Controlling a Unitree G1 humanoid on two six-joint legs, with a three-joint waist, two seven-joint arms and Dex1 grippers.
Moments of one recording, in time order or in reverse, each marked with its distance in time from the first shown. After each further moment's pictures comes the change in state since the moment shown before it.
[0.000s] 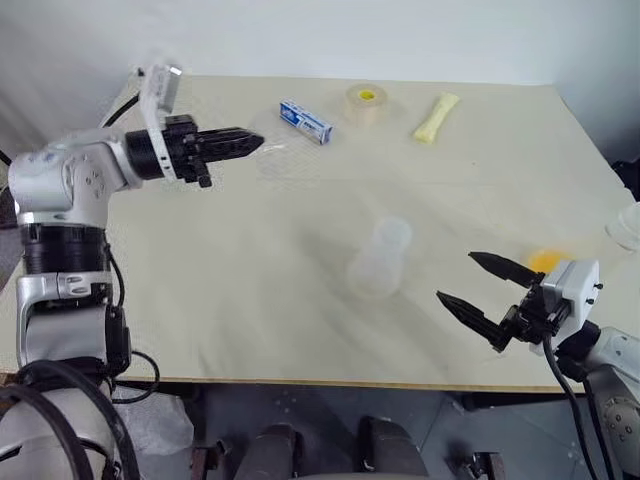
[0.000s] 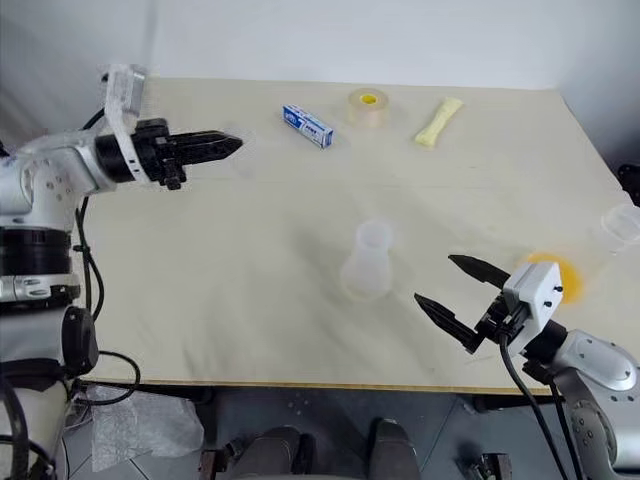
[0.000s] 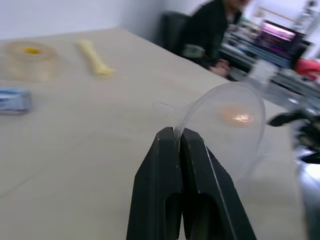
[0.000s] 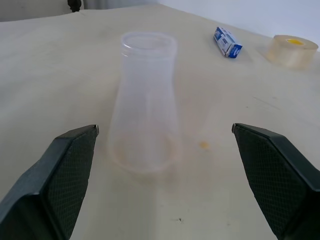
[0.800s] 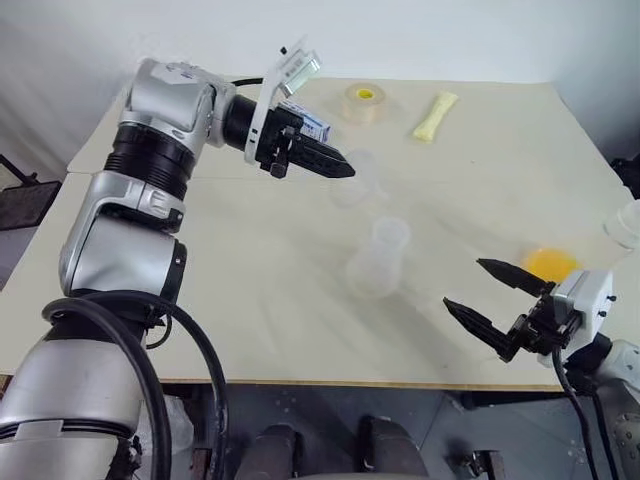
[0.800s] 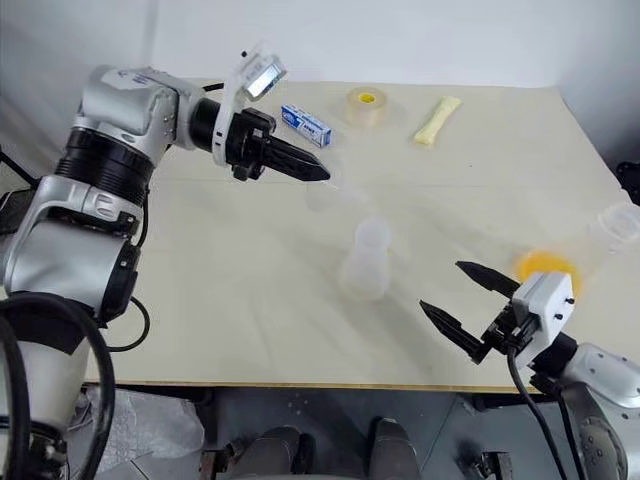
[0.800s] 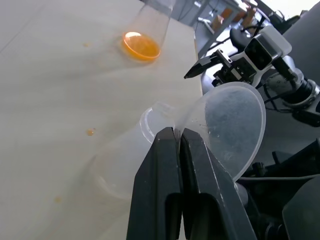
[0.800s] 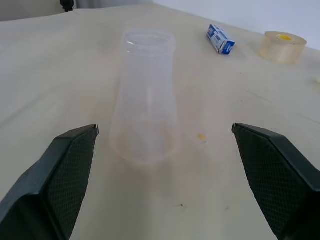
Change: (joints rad) left arm -0.426 -0.221 -0.443 0.459 0.206 -0.081 -0.363; right arm 0.099 0.026 -0.044 -0.081 0.015 -0.003 -0.030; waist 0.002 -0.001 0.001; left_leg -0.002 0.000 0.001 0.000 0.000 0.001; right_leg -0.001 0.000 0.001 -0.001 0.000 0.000
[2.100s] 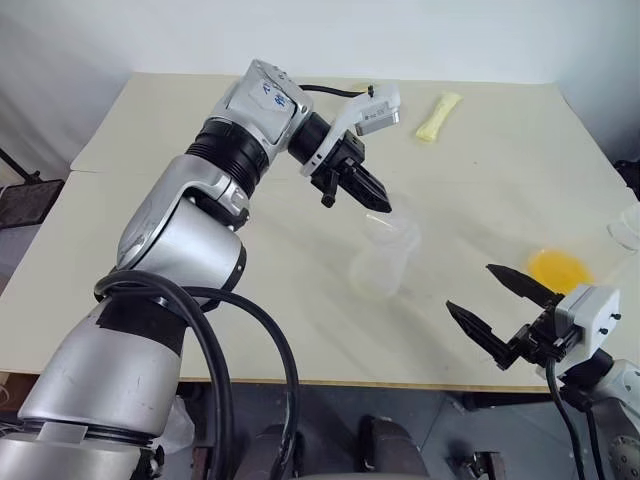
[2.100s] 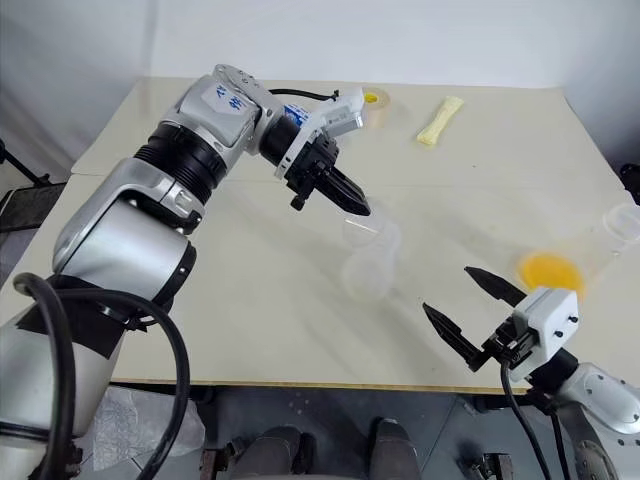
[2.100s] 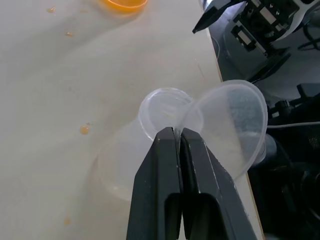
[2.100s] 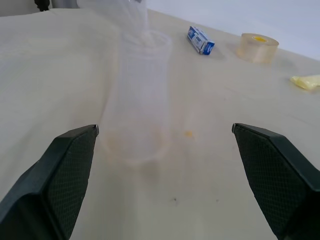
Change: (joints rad) left arm -0.146 -0.205 -0.239 0.282 0.027 -0.328 0.000; right arm 0.091 0.053 0.000 -0.050 -0.048 -0.063 -0.085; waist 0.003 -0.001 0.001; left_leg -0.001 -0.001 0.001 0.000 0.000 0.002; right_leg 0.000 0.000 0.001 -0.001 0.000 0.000
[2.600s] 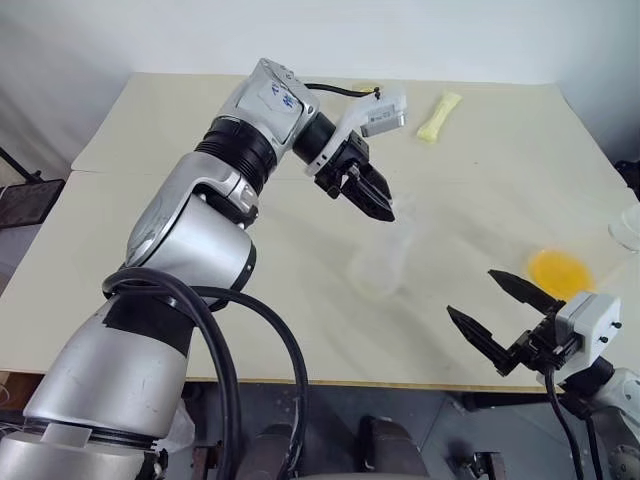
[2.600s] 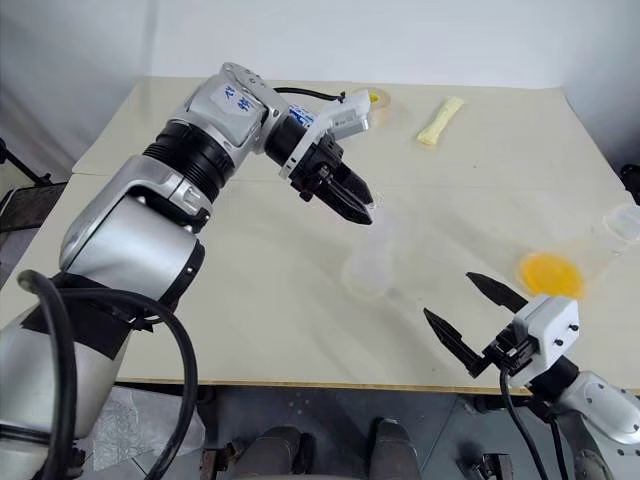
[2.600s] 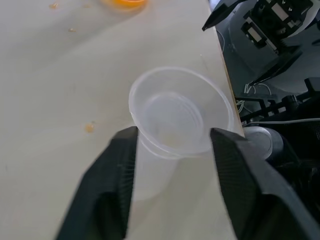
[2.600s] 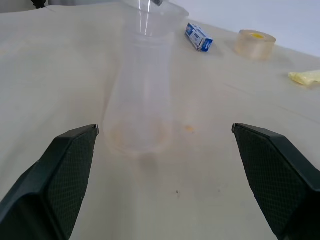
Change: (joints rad) left arm -0.012 -0.032 0.030 0.048 0.035 -0.036 0.000; right arm 0.039 0.016 0.000 -0.016 -0.010 -0.023 -0.006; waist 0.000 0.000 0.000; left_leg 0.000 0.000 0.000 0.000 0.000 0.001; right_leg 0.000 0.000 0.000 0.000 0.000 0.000
